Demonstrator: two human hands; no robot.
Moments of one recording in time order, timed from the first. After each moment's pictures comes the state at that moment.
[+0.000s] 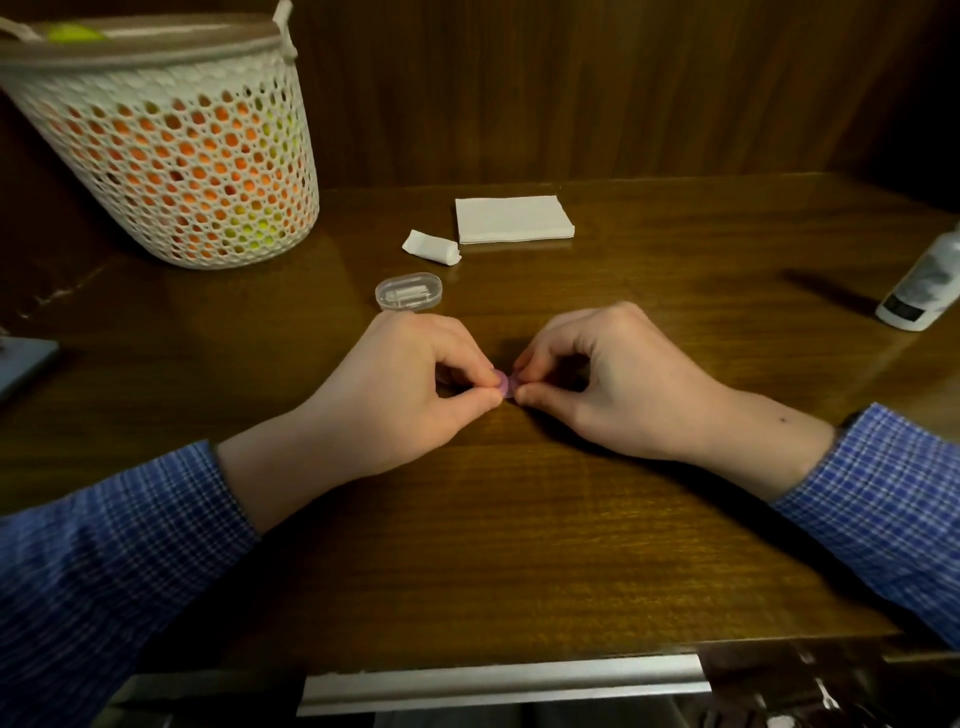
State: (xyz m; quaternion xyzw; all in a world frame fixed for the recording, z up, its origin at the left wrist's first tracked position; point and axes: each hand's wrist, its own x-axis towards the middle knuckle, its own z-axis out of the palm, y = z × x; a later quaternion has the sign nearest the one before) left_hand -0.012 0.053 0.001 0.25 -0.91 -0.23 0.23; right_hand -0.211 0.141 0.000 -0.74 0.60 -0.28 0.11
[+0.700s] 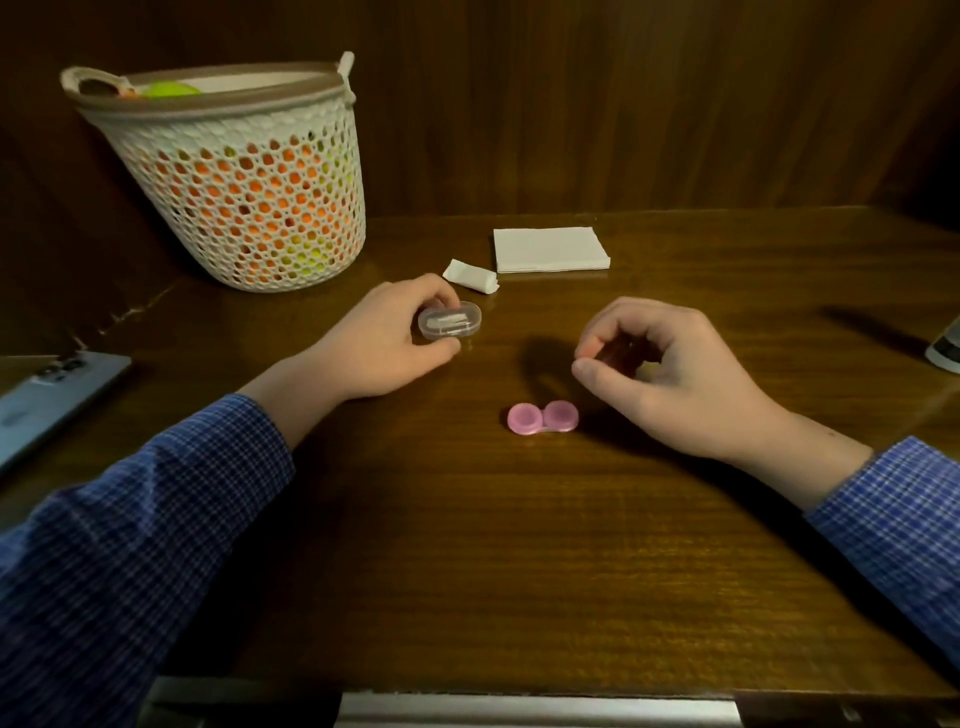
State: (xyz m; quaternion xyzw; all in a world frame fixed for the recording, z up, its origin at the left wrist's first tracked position) left_hand 0.002 -0.044 -0.001 0.37 -0.90 -0.17 0.17; right_hand -0.232 0.127 -0.002 -0.68 0.59 -0.41 0.12
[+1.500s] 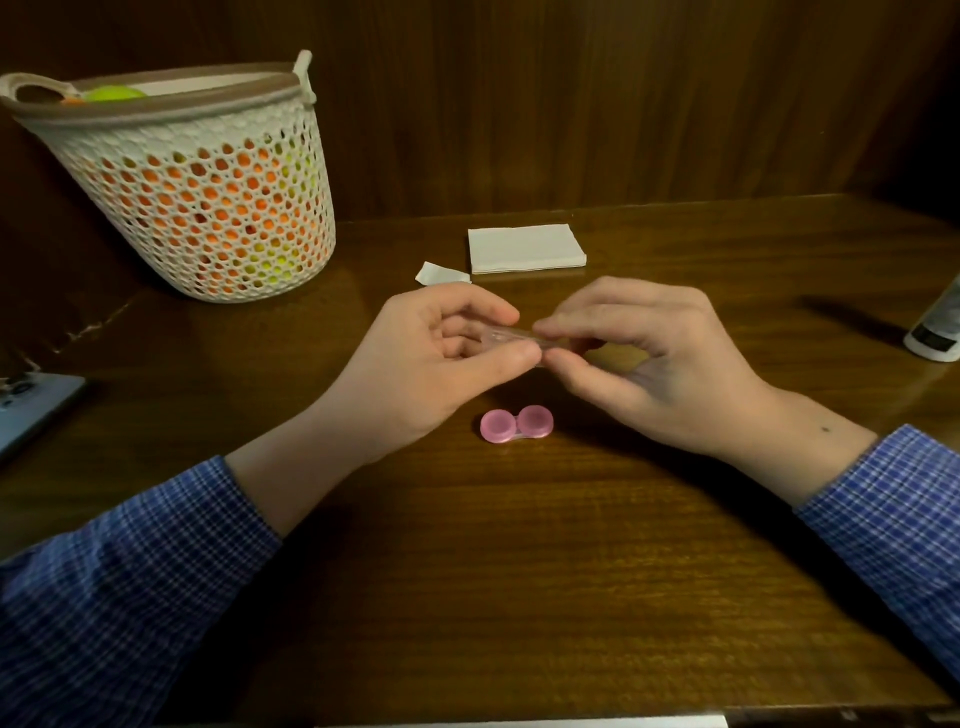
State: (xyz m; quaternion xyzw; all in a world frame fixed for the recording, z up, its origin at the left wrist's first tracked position) left_hand -0.029 0.030 0.010 0.24 -0.79 -0.45 0.33; right_hand -0.236 0.127 0.012 -0.79 0.47 -0.40 -0.06
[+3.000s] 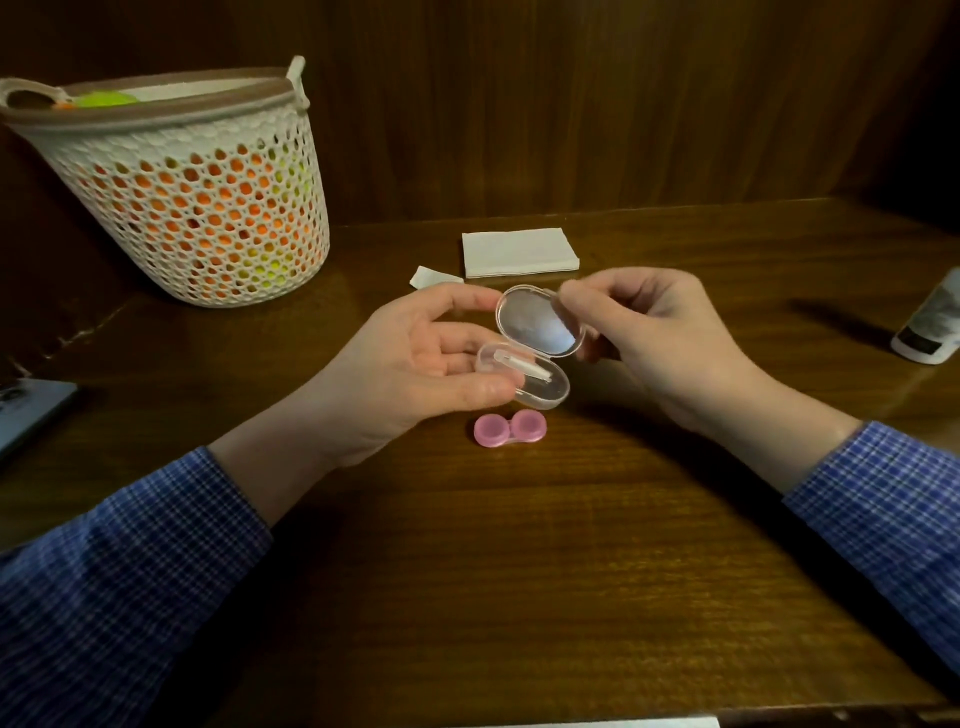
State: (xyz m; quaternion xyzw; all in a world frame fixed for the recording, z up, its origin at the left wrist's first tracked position) left_hand -0.020 0.026 0.017 0.21 -0.74 -0.60 0.22; right_hand -0.240 0.112 0.010 -0.55 0.56 -0.56 0.25
